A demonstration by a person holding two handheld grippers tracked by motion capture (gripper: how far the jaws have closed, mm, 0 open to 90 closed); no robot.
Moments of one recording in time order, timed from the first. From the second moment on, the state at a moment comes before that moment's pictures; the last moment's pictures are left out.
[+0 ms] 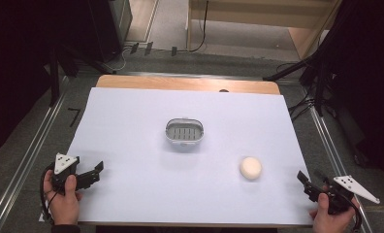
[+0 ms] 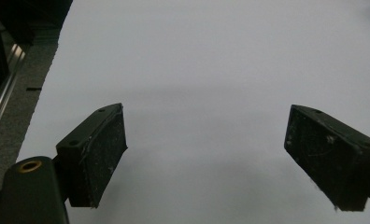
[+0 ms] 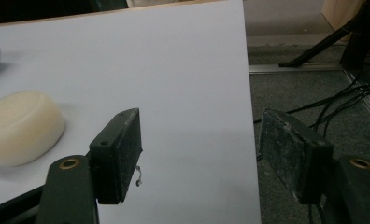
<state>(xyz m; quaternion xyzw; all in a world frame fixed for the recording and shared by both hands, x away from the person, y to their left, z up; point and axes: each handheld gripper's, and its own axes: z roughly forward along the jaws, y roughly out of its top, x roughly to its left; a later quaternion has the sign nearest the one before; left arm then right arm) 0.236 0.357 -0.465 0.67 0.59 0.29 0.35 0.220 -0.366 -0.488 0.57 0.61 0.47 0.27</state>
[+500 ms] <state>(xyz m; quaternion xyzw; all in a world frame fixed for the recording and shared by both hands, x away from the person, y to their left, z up) 0.234 0.358 -0.465 0.67 0.59 0.29 0.35 0.237 -0.343 -0.479 0.56 0.68 0.42 0.20</state>
